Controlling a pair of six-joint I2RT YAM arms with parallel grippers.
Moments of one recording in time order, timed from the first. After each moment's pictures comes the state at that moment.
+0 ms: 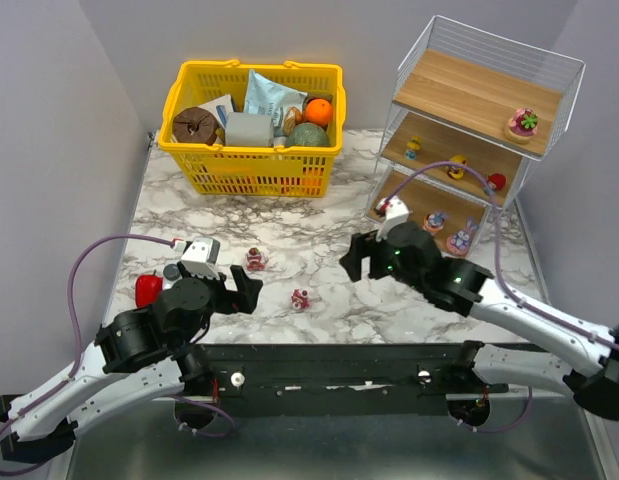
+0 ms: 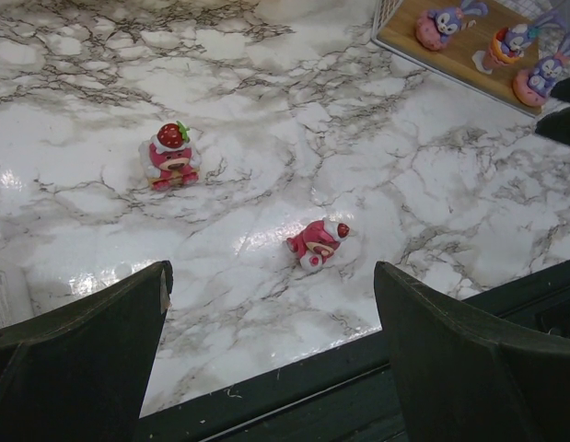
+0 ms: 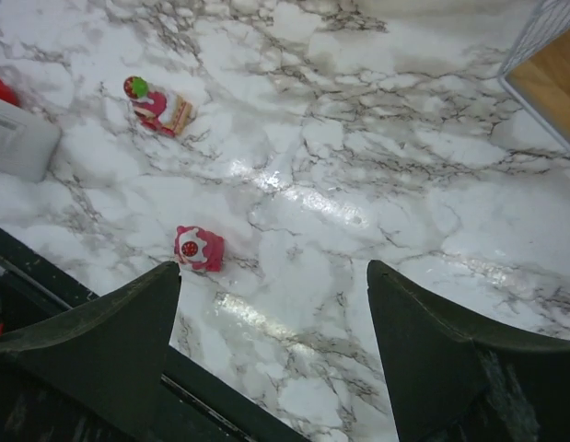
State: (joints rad) left arm -1.03 0.39 0.74 -0.80 -0.54 -0.60; right arm 0.87 0.99 0.88 -0.37 0.21 0.40
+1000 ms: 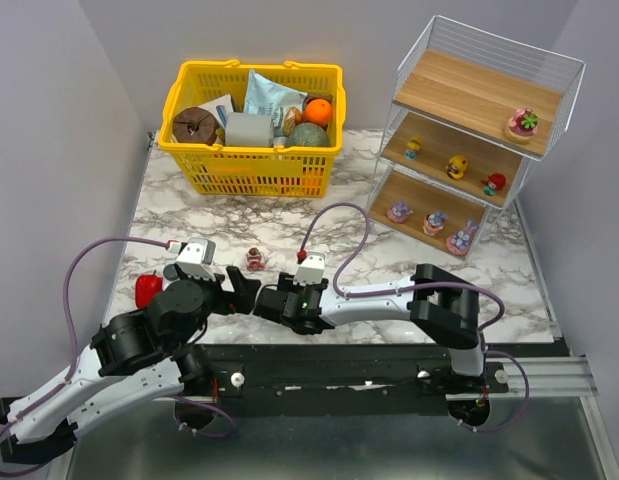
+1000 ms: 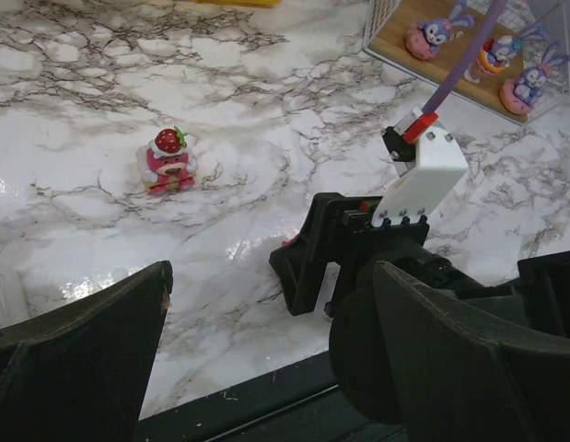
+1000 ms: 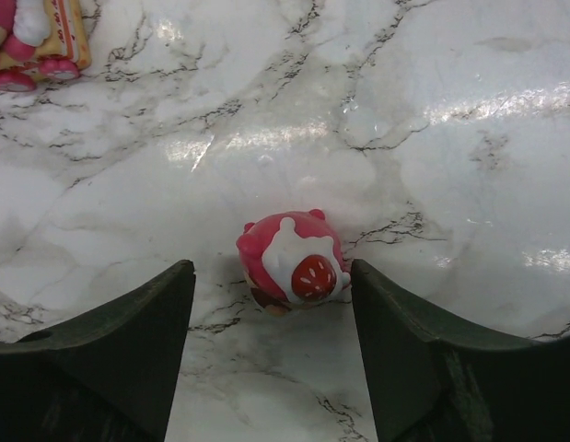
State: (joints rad) left arm -1.04 0.36 0.74 -0.79 -0.54 -0.60; right arm 1.33 1.95 1.30 -0.56 0.74 1.34
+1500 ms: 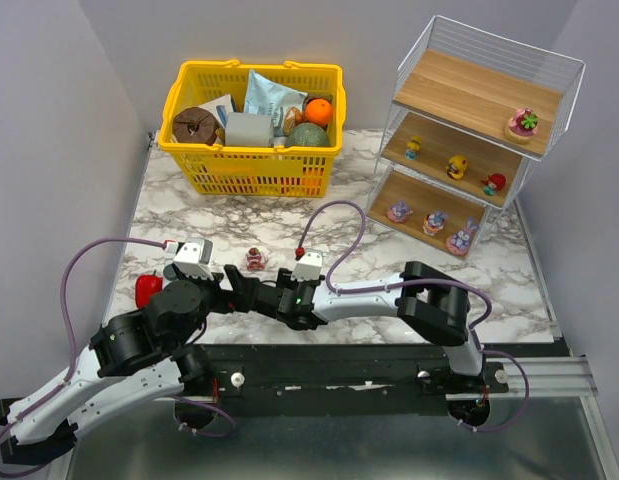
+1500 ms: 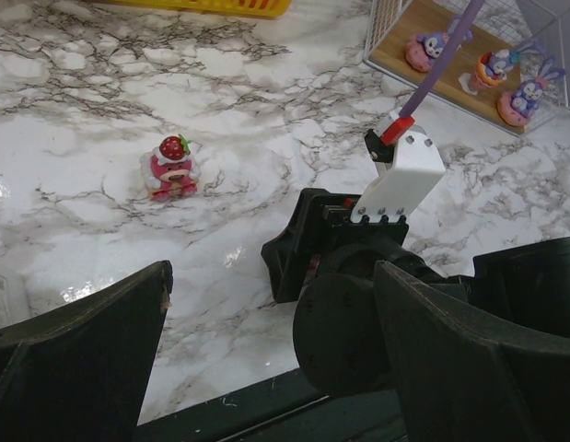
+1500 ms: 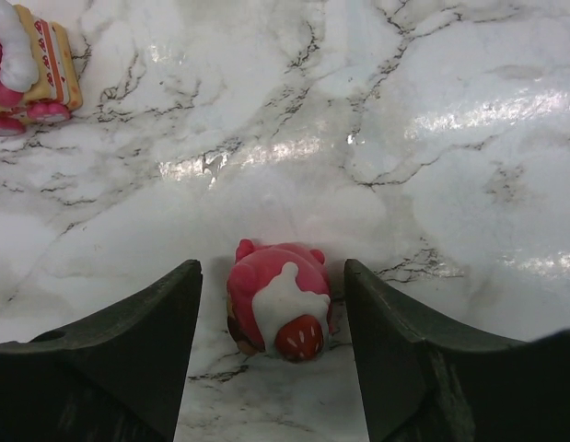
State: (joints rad) left arm -1.04 0.35 0.74 -0.78 -0.55 -0.60; right arm 1.30 2.03 1.35 -0.57 0.77 1.37
